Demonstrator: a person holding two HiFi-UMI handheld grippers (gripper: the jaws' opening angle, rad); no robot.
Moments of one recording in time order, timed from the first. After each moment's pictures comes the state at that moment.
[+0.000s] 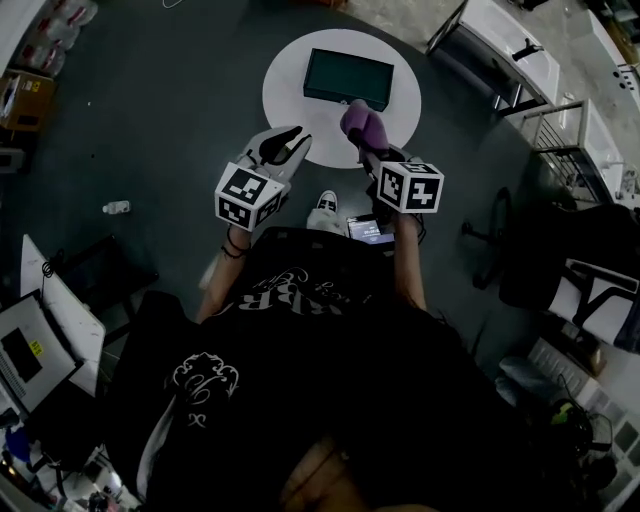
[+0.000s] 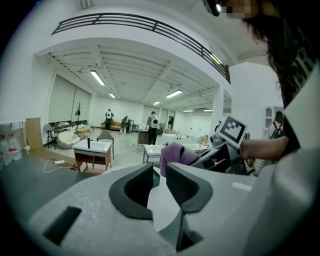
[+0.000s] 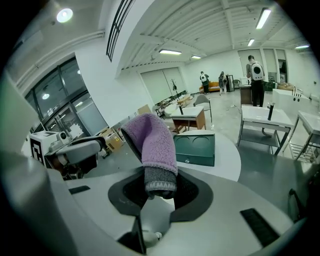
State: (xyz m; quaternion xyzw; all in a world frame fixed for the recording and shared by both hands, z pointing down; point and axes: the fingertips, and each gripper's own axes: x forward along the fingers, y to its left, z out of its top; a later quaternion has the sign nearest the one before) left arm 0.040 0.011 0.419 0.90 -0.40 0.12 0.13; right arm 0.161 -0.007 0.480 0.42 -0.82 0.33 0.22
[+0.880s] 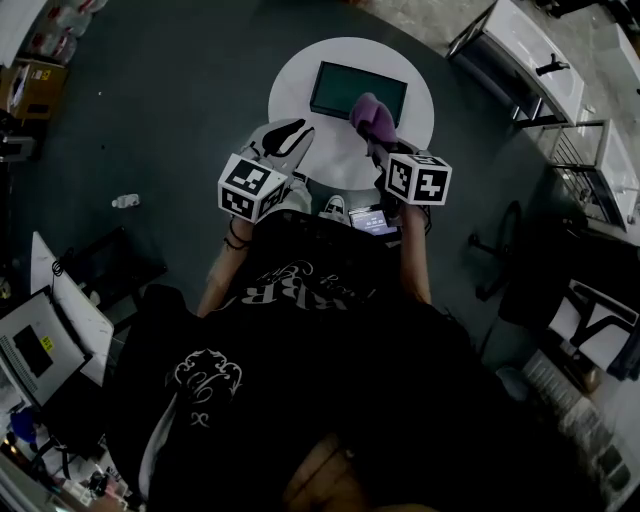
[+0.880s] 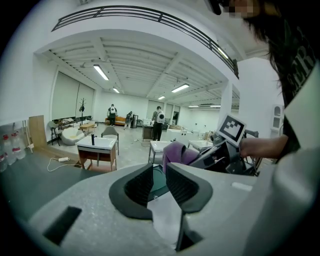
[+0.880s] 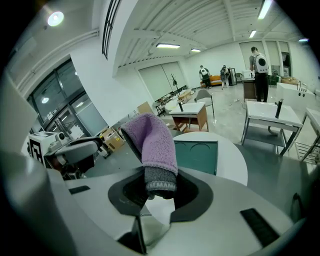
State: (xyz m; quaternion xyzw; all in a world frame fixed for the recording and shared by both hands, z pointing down) left arm 0.019 -0.077 0.435 0.88 -0.42 0.14 0.15; right arm 0.150 -0.101 0.500 0.40 -0.81 0.35 0.23
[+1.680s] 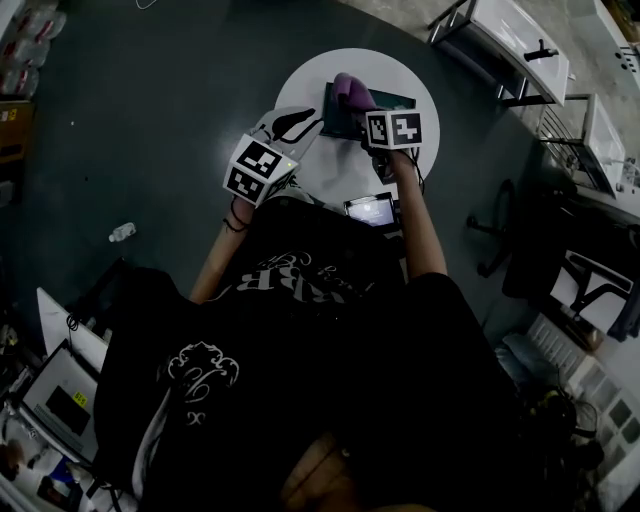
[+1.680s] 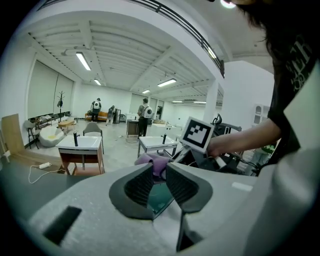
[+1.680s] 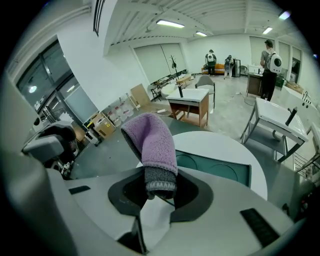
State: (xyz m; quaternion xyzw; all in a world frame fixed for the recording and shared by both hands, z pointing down) left arm -0.033 -0.187 0.464 0.92 -0.31 0.17 0.14; right arm 0.057 -0.236 0.571 0.40 -0.77 0.36 0.33
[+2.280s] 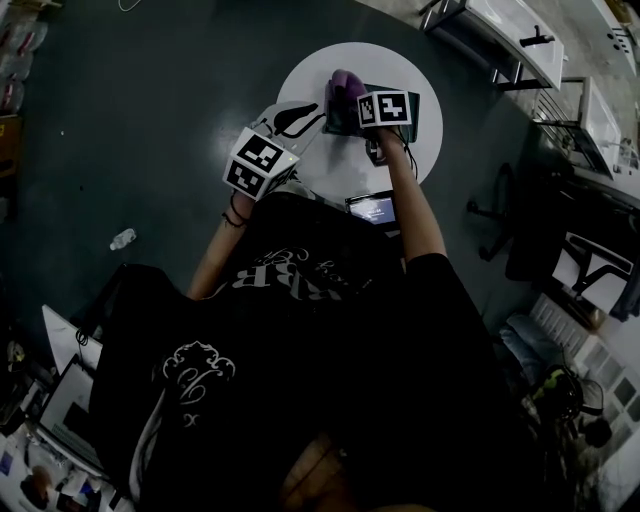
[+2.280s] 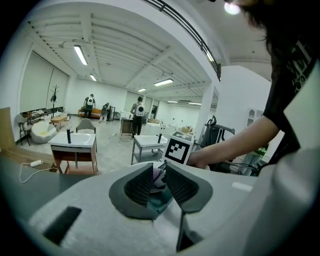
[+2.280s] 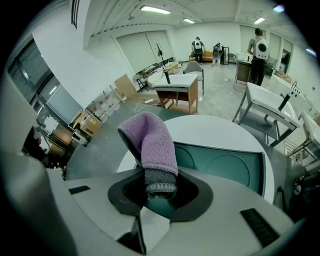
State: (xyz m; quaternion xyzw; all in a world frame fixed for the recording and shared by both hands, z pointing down) left arm -0.043 -0.204 0.469 0.94 -0.27 0.17 0.16; right arm 0.055 -0.259 0.636 0.43 -0.71 0.41 0.37
